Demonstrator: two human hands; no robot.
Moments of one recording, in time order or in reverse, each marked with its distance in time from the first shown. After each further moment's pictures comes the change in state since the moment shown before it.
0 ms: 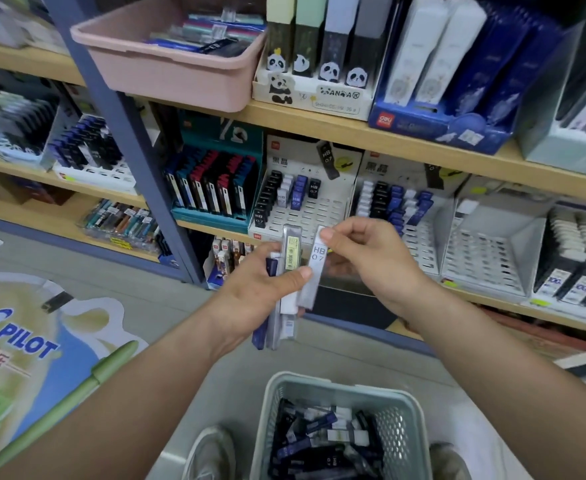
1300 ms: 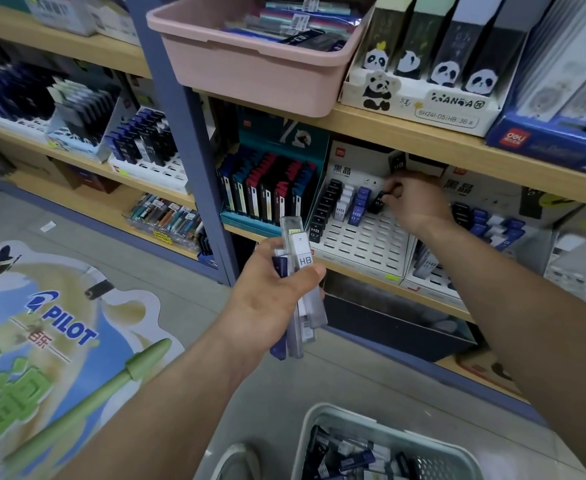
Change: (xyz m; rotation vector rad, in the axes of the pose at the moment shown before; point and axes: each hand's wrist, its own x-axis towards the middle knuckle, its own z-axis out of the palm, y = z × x) left_hand 0.003 0.015 -0.047 -0.057 0.279 -0.043; right_hand 0.196 0.023 -0.012 -0.969 0.220 -0.194
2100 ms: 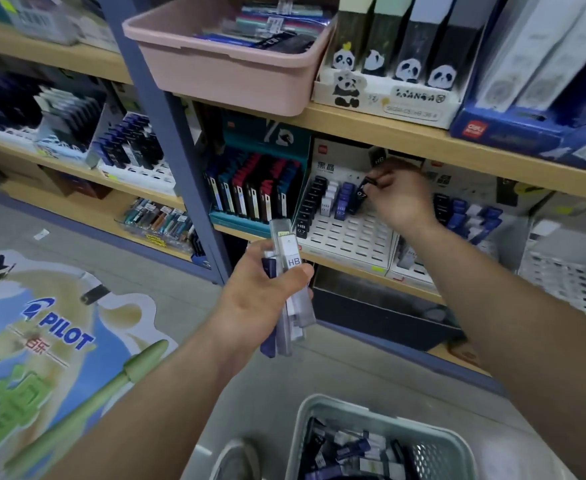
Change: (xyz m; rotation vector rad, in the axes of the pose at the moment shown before) left_hand -0.009 0.001 0.007 0.102 0.001 -0.004; right_hand -0.023 -0.016 -0.009 0.348 0.137 0.066
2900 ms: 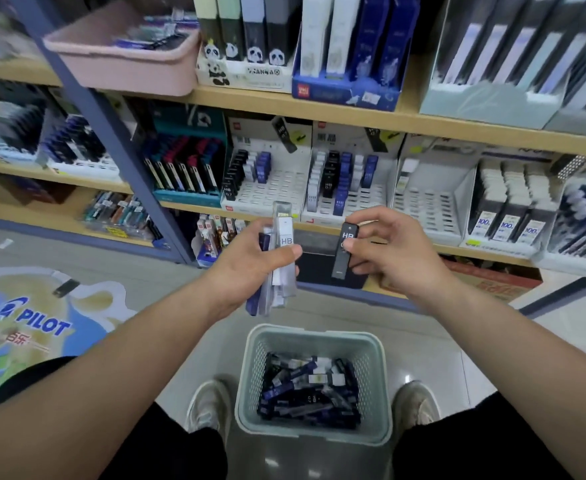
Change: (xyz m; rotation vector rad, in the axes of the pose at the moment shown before) left_hand -0.067 -0.012 0.083 0.056 -0.300 0.104; right_hand -0.237 0.015 -0.164 0.589 -0.225 0.217
